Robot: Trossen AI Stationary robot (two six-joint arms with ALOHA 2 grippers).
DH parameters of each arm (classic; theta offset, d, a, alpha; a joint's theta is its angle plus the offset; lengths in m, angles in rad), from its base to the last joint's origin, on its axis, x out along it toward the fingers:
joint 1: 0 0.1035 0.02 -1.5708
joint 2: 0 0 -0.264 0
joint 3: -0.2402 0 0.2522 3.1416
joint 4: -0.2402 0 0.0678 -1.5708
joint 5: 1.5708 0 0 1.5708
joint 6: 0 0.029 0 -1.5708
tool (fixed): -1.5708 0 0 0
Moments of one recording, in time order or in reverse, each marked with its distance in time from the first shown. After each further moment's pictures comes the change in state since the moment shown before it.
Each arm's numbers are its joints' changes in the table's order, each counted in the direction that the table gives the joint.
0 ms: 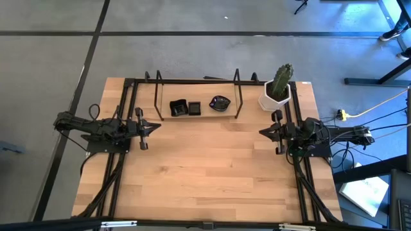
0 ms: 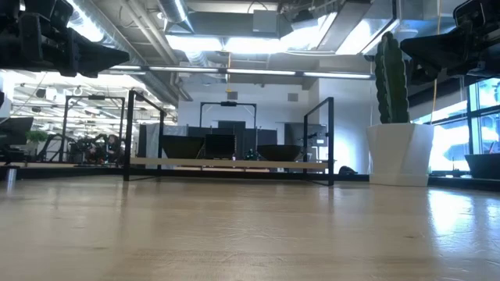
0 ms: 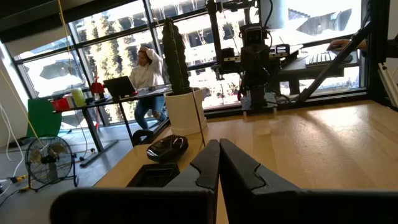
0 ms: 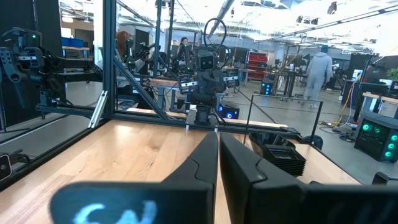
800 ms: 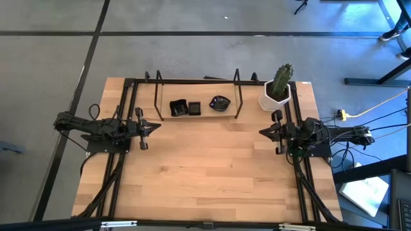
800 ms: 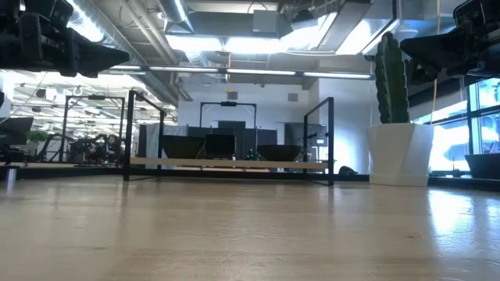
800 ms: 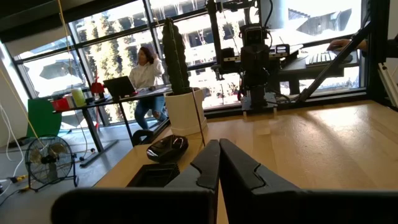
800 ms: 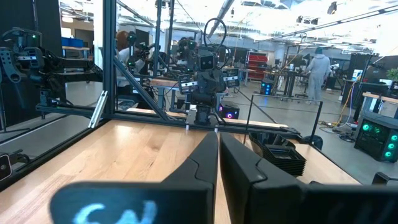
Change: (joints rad) left arm 0.000 0.000 0.000 0.000 0.000 0.000; right arm 0.000 0.000 0.000 0.000 0.000 0.000
